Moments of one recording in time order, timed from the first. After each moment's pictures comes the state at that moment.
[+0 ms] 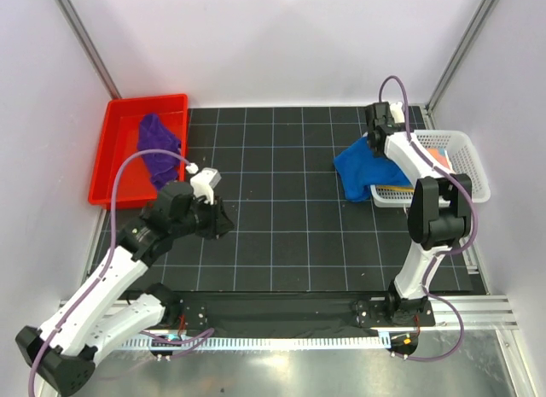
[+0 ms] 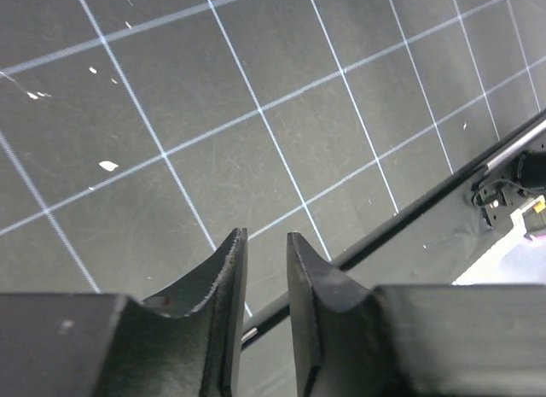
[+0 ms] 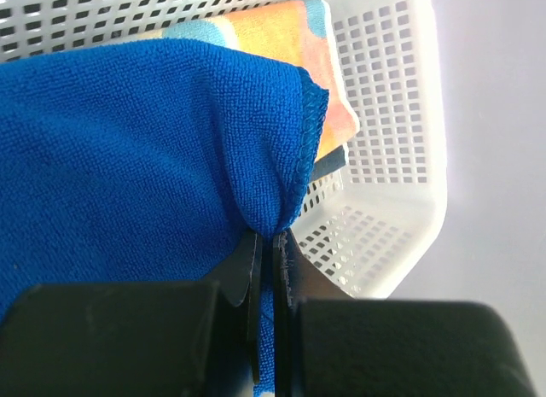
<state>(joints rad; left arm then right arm) -0.56 0.84 0.85 -0.67 0.21 -0.34 0.13 1.84 1.48 -0.65 0.83 -0.01</state>
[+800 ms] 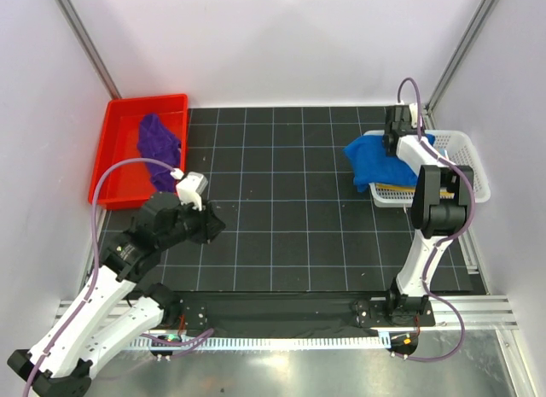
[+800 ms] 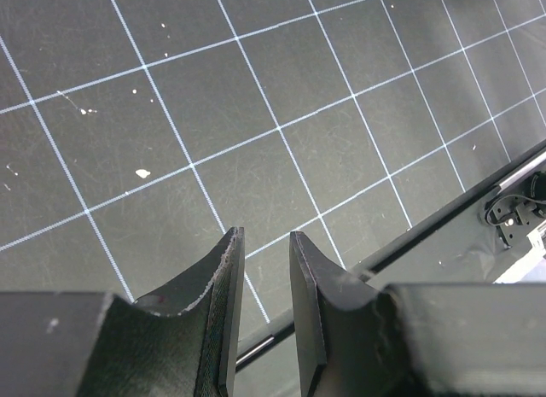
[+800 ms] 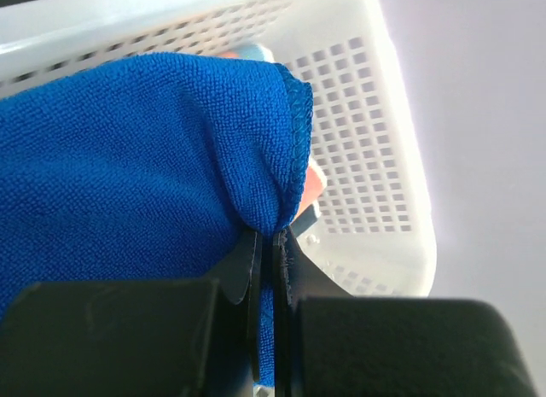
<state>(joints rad) -0.57 0.67 0.82 -0.69 0.11 -0.32 -0.03 1.95 1.44 -0.34 0.87 -0.16</state>
